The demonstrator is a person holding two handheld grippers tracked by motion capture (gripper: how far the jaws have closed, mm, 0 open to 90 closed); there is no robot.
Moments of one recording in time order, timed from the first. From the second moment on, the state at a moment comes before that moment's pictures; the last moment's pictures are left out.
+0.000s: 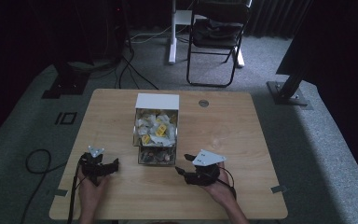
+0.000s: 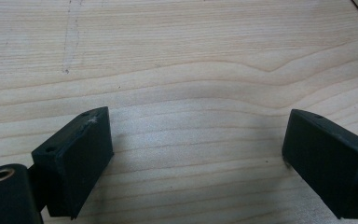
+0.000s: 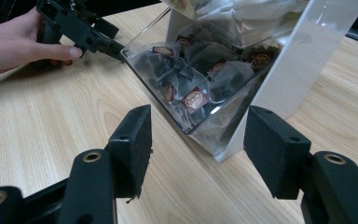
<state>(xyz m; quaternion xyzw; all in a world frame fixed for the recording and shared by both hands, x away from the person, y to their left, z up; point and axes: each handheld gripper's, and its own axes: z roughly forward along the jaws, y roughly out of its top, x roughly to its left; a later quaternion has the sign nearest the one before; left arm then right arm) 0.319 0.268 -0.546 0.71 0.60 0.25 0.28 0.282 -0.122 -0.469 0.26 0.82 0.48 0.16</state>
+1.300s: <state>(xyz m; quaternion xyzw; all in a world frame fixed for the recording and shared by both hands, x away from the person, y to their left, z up) 0.319 0.268 -0.547 0.71 0.60 0.25 0.28 0.285 -0.081 -0.472 0.21 0.83 0.49 0.14</state>
